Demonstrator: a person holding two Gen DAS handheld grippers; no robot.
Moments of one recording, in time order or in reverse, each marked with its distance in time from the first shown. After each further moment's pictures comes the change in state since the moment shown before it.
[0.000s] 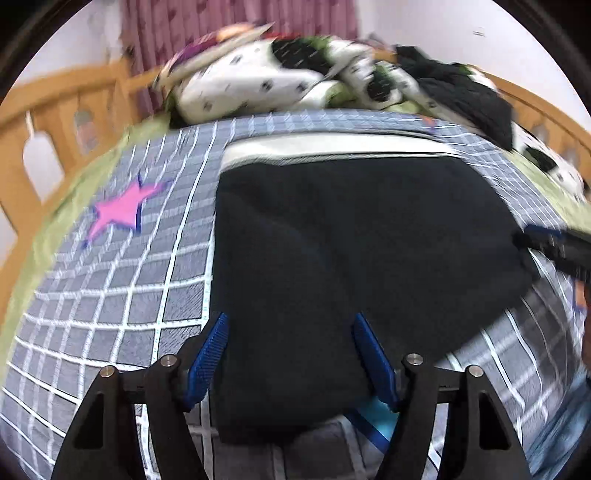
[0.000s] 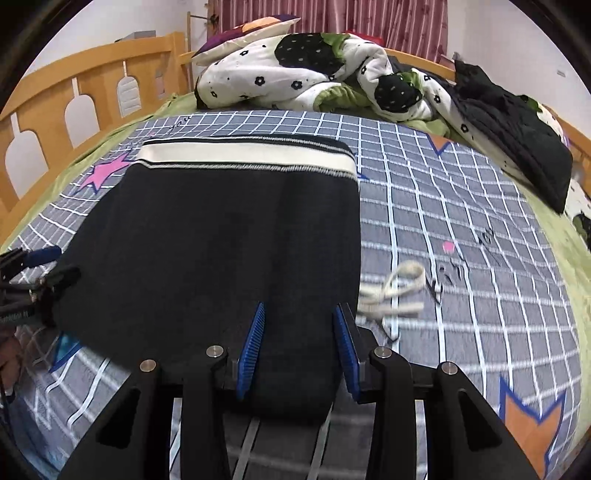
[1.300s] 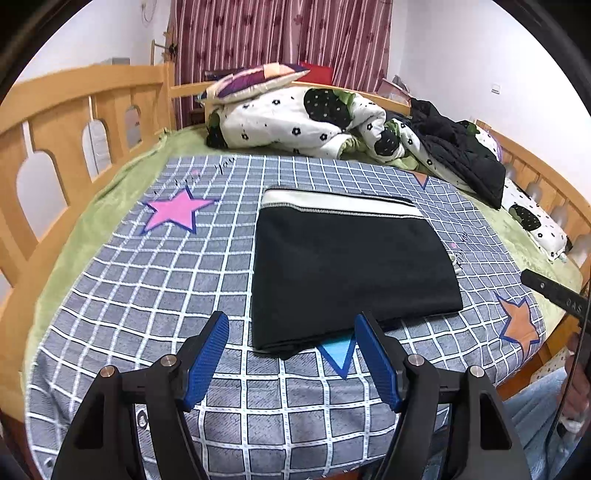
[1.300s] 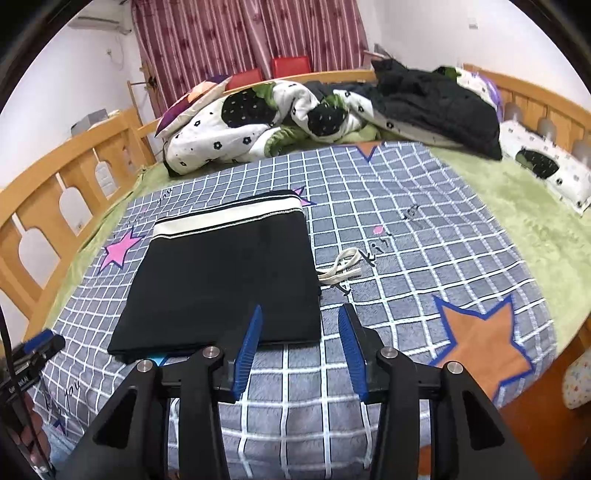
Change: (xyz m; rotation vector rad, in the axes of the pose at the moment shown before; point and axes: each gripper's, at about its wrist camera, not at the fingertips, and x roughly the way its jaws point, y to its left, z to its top) left arm -0.140 0.031 -0.008 -0.209 -0.059 -0.011; right arm -0.147 -0.009 -0.019 0.277 -0.091 -0.062
